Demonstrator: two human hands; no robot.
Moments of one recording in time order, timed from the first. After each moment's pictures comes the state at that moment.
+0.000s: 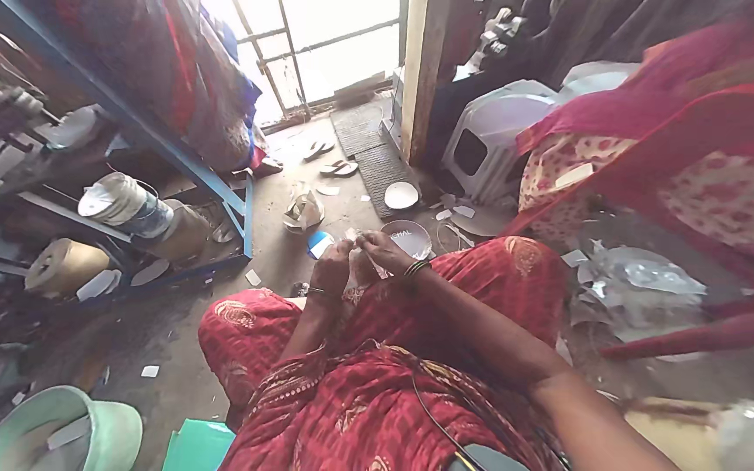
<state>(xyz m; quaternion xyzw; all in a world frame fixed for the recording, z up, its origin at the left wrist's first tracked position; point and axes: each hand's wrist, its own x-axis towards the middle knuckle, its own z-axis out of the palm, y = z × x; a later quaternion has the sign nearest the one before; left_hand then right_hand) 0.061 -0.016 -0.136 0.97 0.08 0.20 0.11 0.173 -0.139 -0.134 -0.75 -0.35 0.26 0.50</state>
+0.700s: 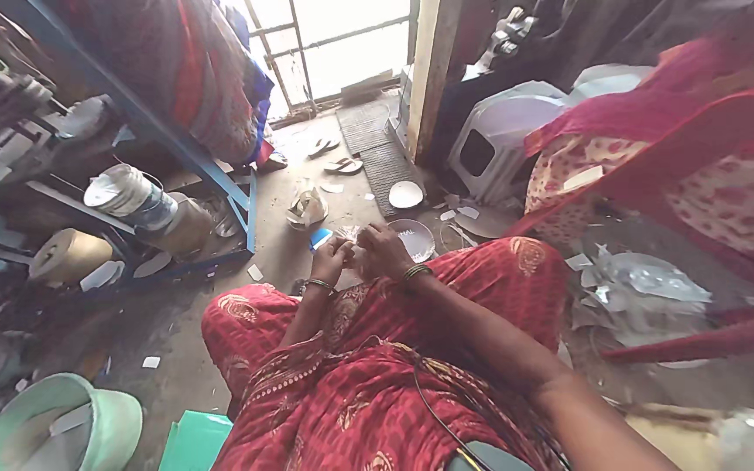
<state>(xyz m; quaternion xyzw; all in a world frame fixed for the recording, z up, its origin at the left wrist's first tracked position) 0.059 -0.004 -0.113 0.79 0.23 0.08 0.57 0.160 -0.136 -0.144 -0.77 -0.48 -0.05 0.42</state>
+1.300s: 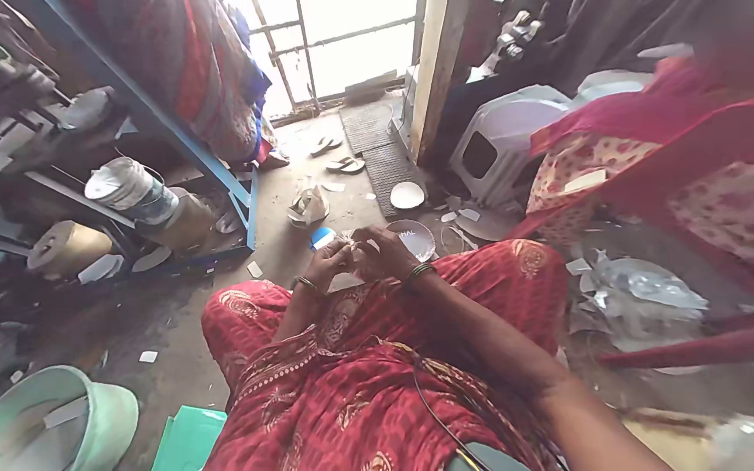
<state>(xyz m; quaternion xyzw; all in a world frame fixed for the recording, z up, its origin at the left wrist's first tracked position) 0.045 0.015 -0.126 0.66 0.16 0.04 0.73 0.156 -0.143 -0.132 -0.71 -0.52 0.00 0.48</state>
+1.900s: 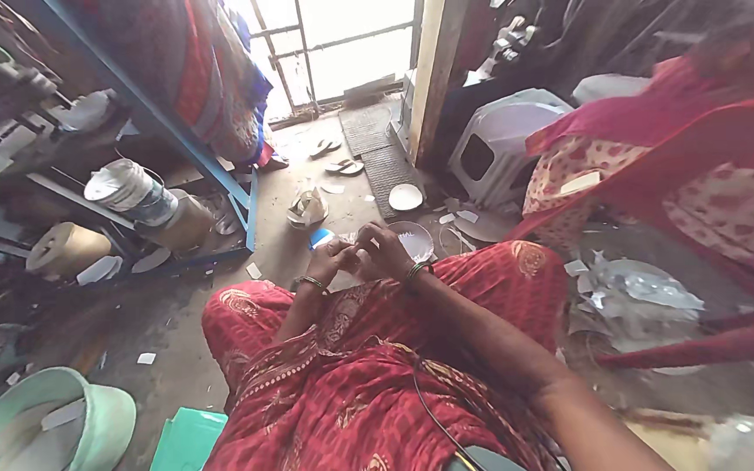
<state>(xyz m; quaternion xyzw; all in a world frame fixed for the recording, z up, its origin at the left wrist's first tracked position) 0.053 0.011 -0.120 0.79 0.17 0.05 0.59 0.159 -0.140 -0.137 -0.68 -0.51 -0.04 0.52</state>
